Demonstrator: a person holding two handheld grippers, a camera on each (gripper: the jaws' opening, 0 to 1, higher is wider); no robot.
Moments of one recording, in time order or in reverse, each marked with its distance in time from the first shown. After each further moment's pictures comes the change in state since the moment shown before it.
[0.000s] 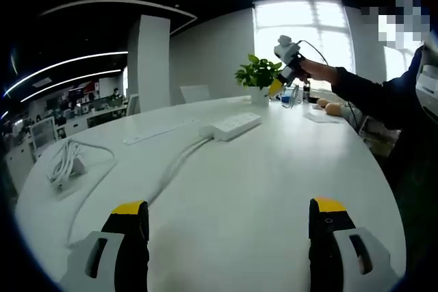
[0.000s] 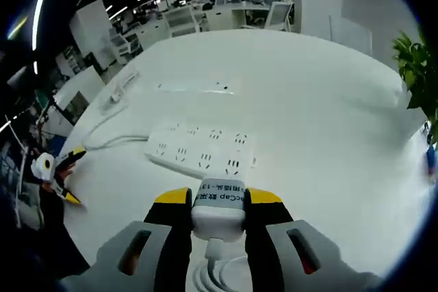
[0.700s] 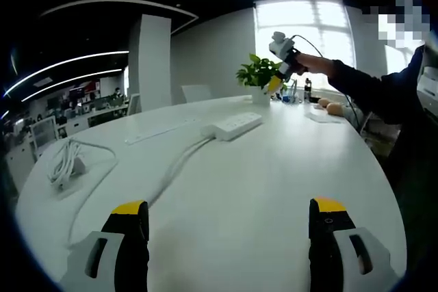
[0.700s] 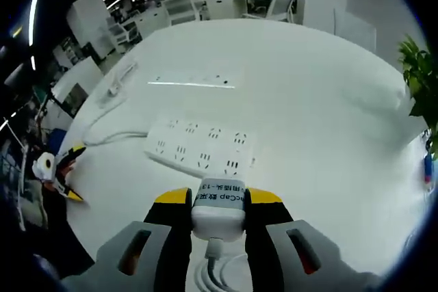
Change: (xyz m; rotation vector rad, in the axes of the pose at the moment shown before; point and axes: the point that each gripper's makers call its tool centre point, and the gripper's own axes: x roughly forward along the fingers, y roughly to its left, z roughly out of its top) left arm 0.001 0.004 0.001 -0.003 0.003 0.008; right arm 0.002 -0.002 0.010 -0.011 0.096 0.000
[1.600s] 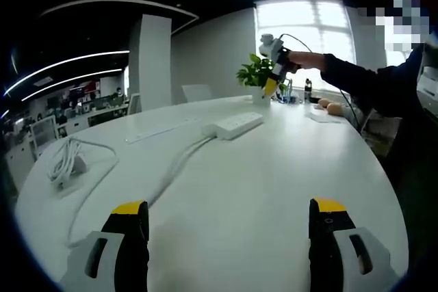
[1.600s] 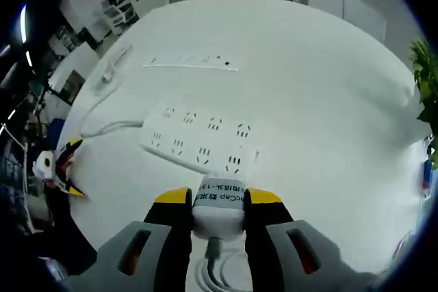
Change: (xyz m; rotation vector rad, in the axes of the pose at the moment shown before) left arm -0.001 0.003 -0.003 -0.001 -0.001 -0.001; right arm 0.017 -0.003 0.005 0.001 0.155 0.017
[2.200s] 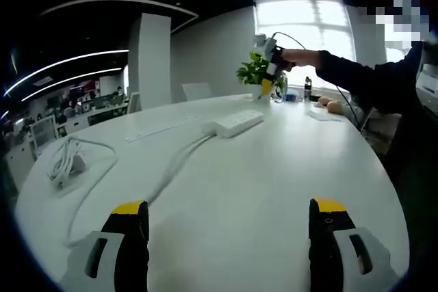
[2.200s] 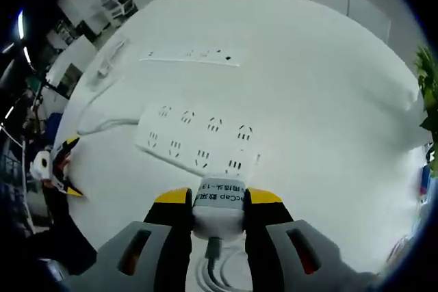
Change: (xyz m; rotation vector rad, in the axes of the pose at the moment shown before) left arm 0.002 -0.001 -0.003 0.002 0.010 0.001; right arm 0.016 0.000 0.001 0.000 0.053 -0.005
